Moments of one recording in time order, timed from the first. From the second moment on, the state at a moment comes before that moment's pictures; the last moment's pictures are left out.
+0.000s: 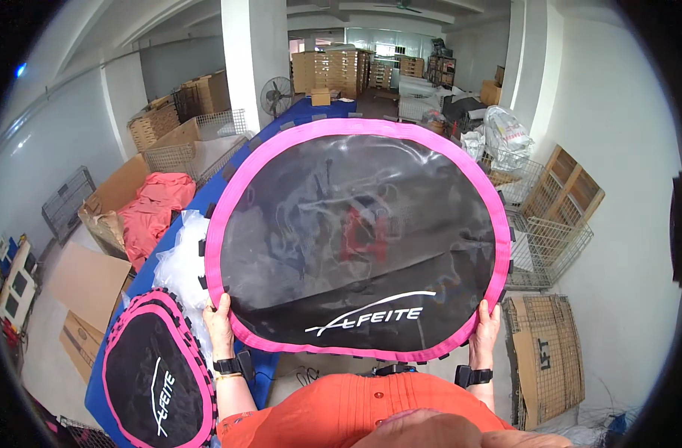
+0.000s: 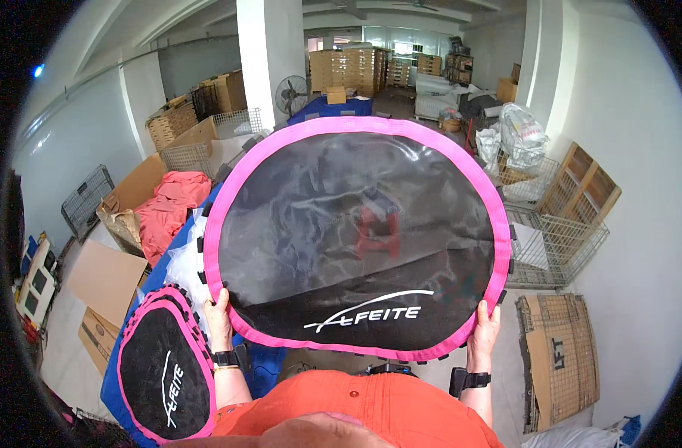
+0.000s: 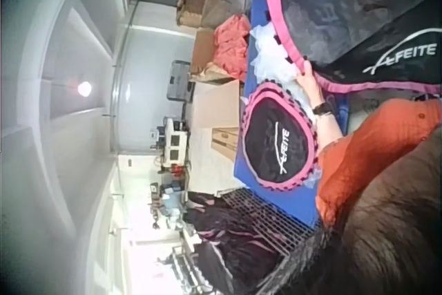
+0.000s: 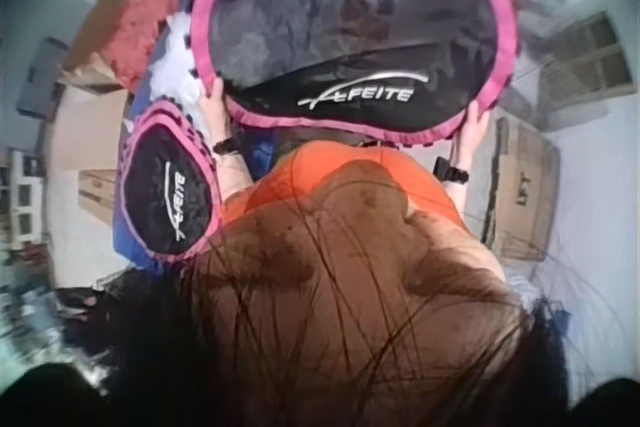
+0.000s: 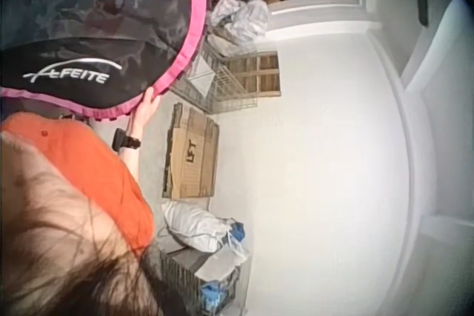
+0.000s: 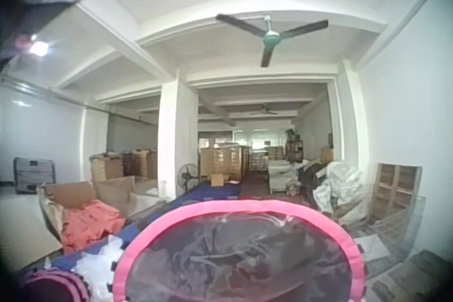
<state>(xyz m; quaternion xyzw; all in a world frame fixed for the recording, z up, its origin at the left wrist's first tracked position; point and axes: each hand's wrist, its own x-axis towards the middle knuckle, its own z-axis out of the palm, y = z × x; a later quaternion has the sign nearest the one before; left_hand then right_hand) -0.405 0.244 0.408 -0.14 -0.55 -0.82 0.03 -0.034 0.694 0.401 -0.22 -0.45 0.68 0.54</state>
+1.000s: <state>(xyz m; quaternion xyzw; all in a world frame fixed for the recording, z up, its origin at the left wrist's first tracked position) -0.421 0.256 0.406 -0.14 -0.55 -0.82 0.05 -0.025 0.682 0.380 -0.21 -0.44 0.67 0.56</state>
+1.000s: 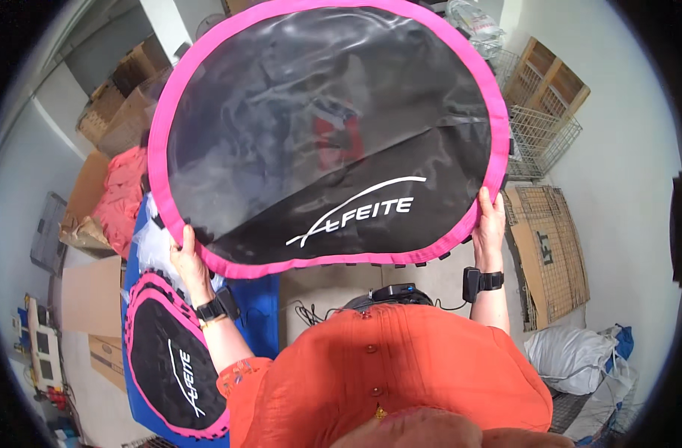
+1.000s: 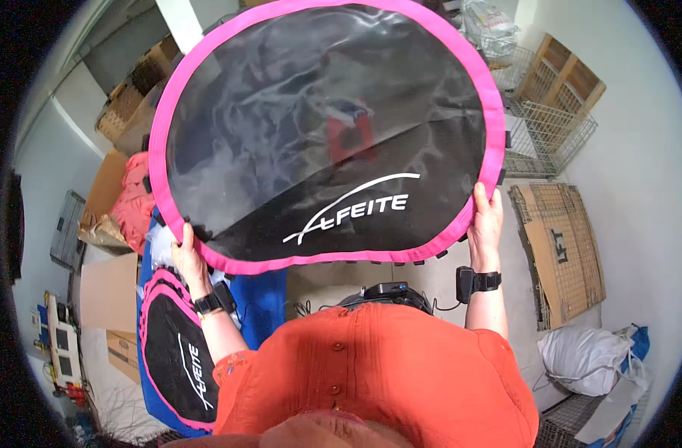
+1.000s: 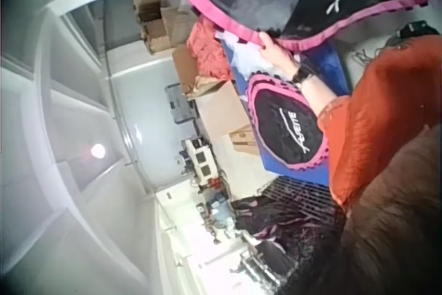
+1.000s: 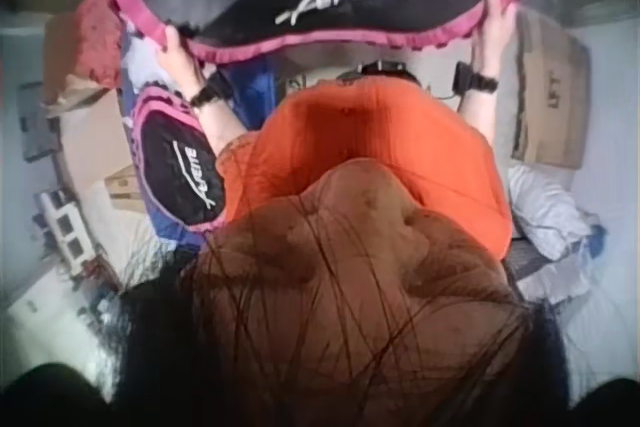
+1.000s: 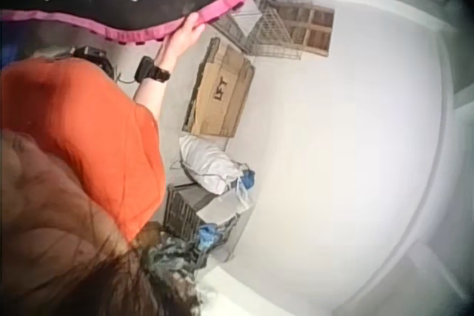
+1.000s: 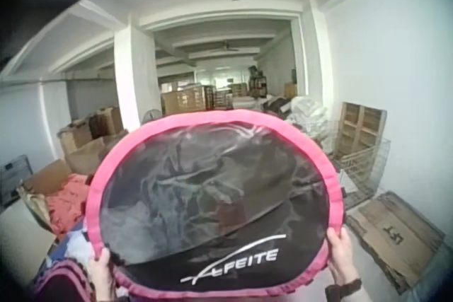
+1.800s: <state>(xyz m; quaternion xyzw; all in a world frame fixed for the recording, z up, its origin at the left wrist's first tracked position) -0.423 0.251 0.402 -0.19 -0.53 -0.83 0.00 -0.010 0.674 0.369 -0.21 -0.44 0.65 0.58</state>
